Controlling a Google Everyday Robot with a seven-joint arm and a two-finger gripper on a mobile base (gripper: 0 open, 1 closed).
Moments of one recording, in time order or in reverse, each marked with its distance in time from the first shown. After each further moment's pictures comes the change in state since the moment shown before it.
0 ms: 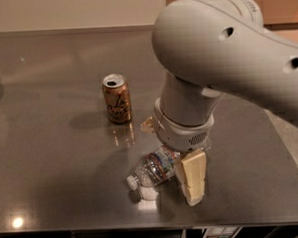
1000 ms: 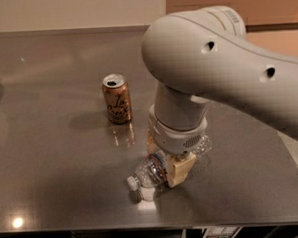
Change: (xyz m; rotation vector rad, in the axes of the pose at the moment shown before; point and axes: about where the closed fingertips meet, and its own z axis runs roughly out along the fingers) arm 0.003 -0.003 0.017 -0.023 0.029 -0.025
